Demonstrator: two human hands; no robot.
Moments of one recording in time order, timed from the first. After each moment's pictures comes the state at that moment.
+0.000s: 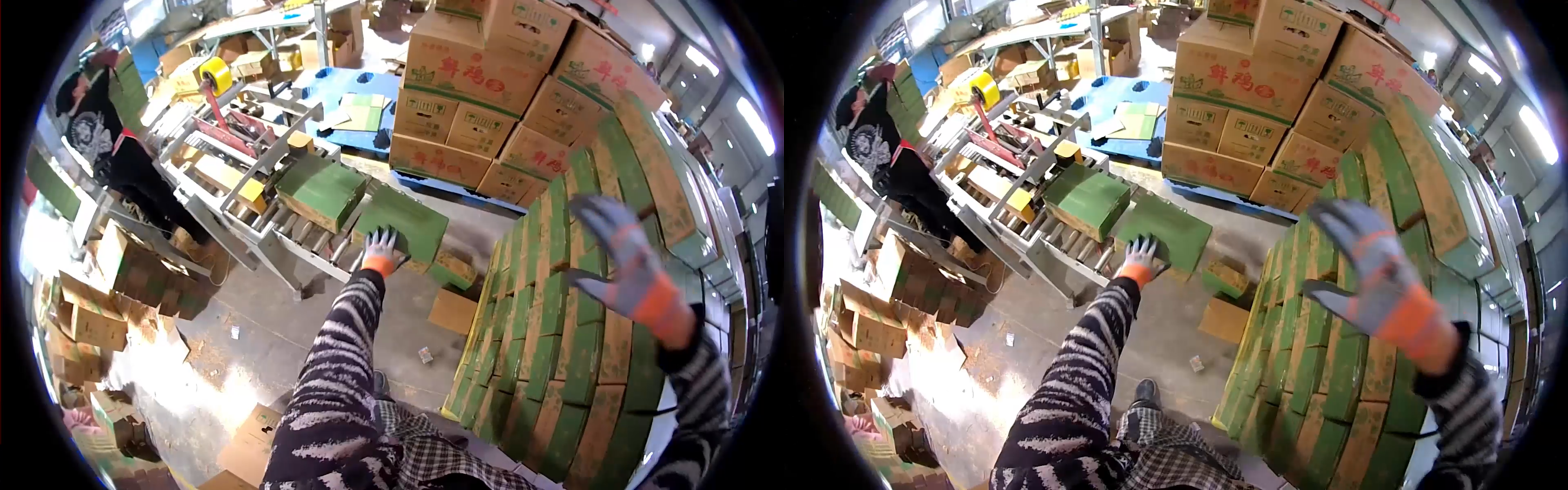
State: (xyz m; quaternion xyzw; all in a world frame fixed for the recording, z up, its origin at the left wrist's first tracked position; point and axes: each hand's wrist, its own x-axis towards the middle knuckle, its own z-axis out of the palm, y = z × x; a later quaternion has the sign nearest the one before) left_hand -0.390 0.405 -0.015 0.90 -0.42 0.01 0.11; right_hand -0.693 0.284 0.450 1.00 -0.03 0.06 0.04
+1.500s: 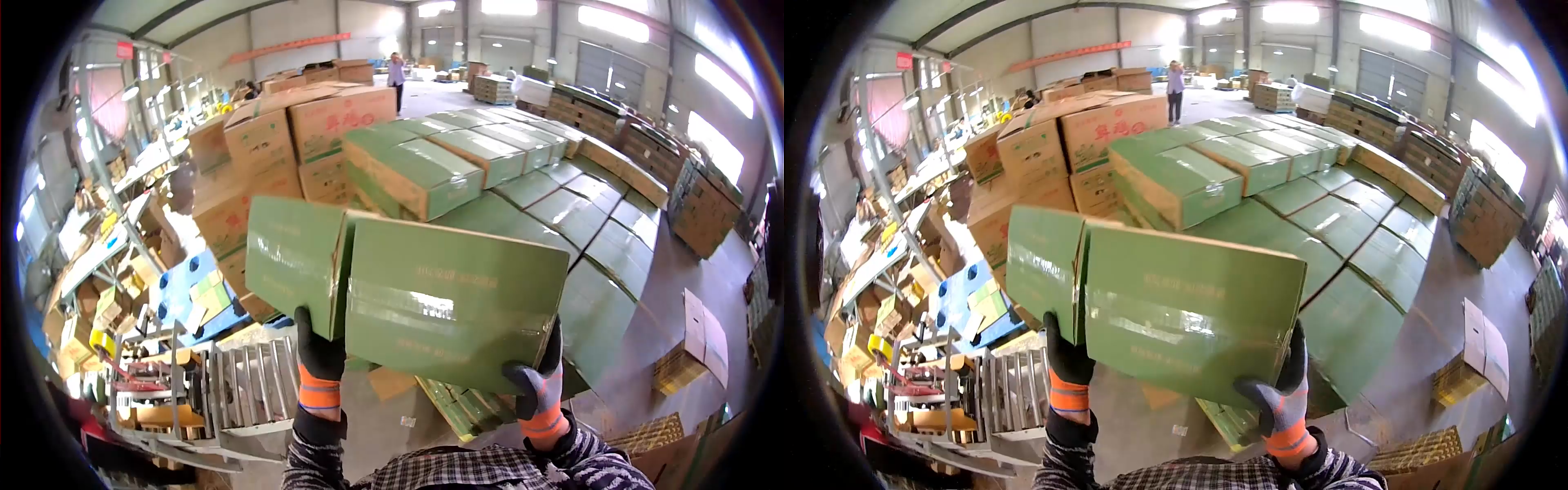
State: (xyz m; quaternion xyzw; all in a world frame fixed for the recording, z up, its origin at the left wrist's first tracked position) left_hand -0.572 0.370 0.330 0.11 -0.20 -0.59 0.77; right_hand -0.886 0.442 0.417 0.47 -0.31 0.65 -0.50
